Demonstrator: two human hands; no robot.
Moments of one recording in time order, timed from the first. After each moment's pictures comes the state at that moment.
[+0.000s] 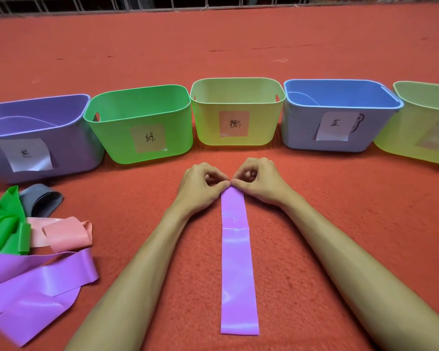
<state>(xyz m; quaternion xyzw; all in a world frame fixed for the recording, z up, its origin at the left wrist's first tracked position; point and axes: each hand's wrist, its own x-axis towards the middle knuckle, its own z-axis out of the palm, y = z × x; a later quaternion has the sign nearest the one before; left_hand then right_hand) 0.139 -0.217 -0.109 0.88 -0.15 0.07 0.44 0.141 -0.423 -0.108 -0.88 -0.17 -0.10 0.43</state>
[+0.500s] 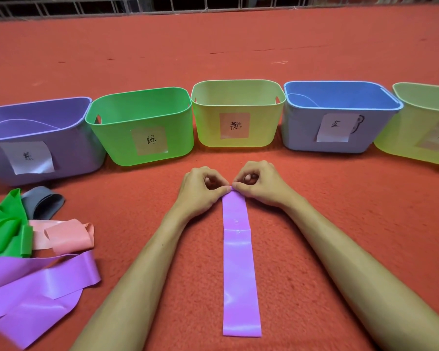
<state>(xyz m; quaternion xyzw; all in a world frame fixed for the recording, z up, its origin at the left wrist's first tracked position) 0.133 -0.214 -0.106 0.87 -0.17 0.06 0.46 0.139 -0.425 -0.106 -0.88 -0.20 -0.09 0.42</state>
